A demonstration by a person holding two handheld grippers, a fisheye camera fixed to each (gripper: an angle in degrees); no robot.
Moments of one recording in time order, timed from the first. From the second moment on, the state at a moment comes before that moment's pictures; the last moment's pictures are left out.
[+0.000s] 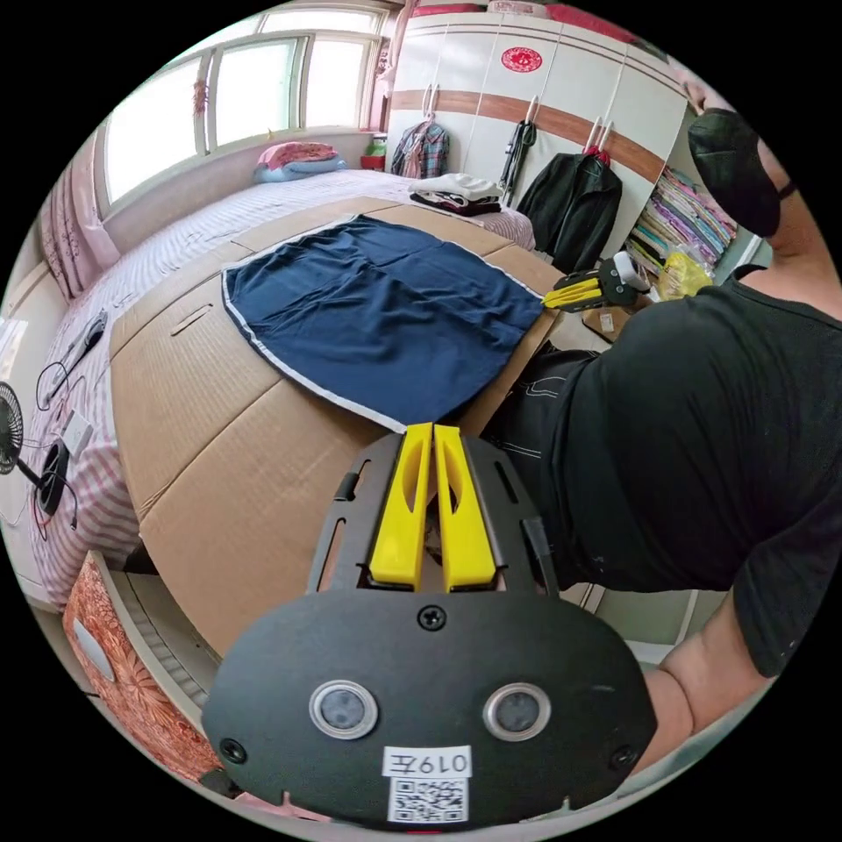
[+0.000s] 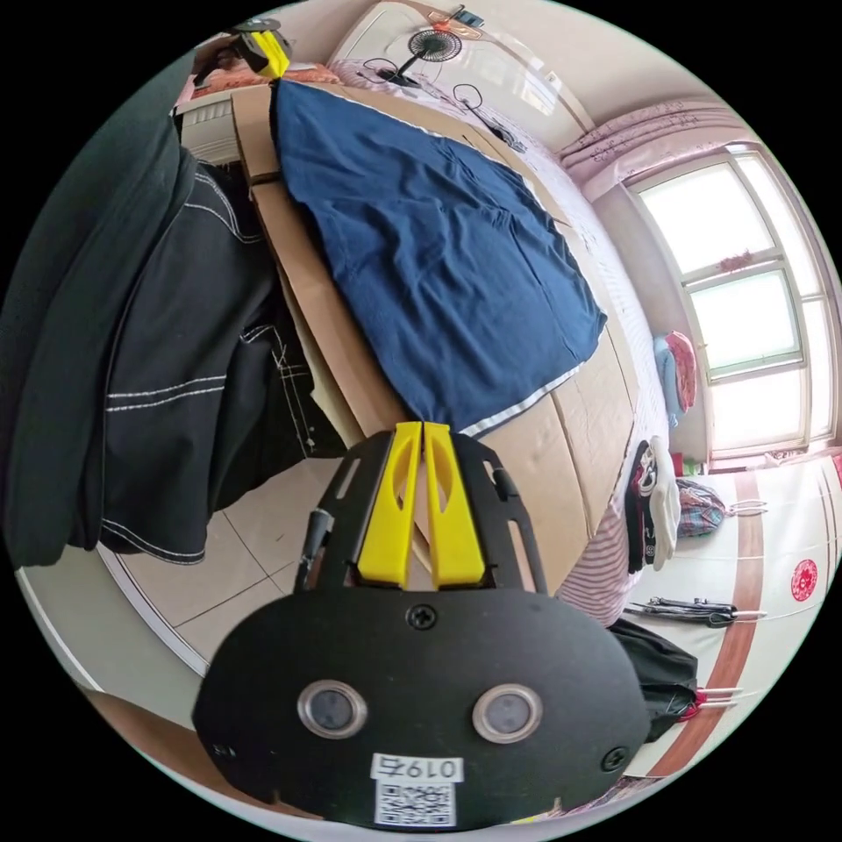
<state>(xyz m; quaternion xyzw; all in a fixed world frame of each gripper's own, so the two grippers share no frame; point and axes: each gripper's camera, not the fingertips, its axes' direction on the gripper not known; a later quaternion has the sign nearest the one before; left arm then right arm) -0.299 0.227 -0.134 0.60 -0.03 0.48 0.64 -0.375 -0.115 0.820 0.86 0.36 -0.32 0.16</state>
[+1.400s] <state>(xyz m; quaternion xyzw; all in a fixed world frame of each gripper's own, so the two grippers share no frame) -0.328 0.116 -0.064 0.71 0.03 0.38 0.59 -0.283 -0.260 0.759 0.93 -0.04 -0.37 0.09</state>
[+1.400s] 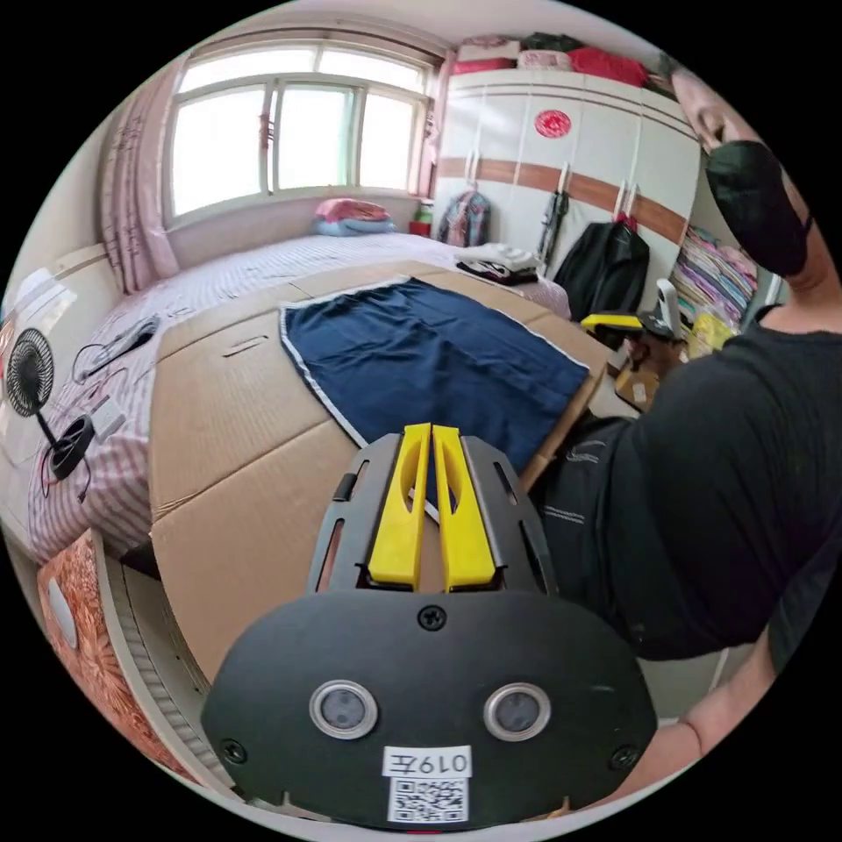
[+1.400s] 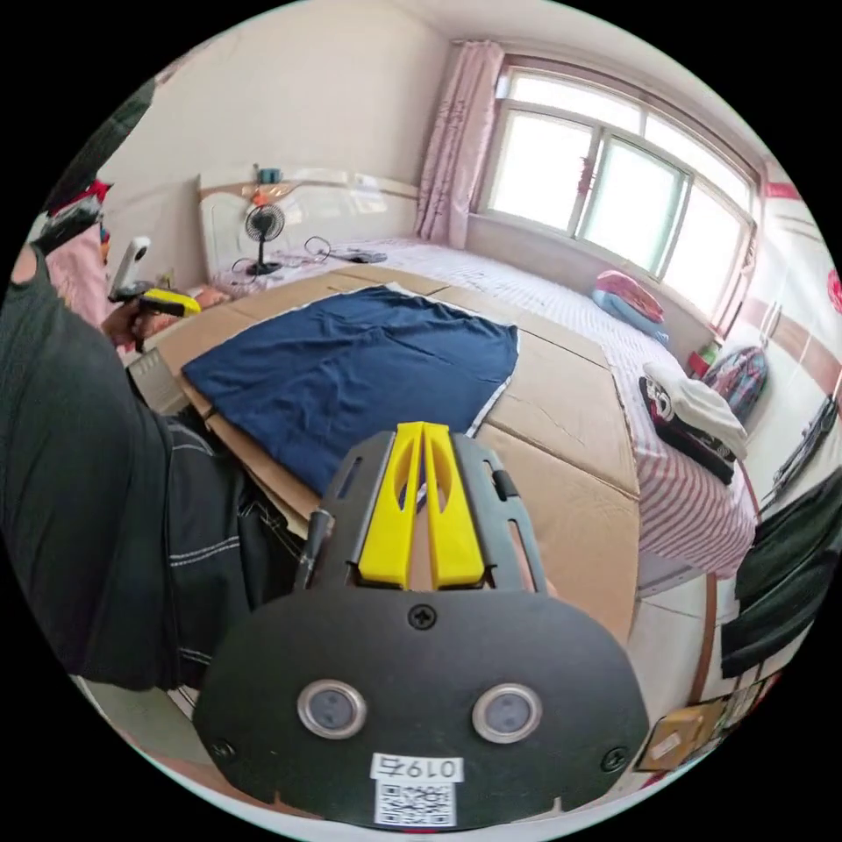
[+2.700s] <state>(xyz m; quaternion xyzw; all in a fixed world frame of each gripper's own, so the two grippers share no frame) -0.150 0.009 -0.158 0.65 -0.02 0.20 0.73 -0.367 -0.350 0.628 0.88 -0.06 -0.33 0.32</state>
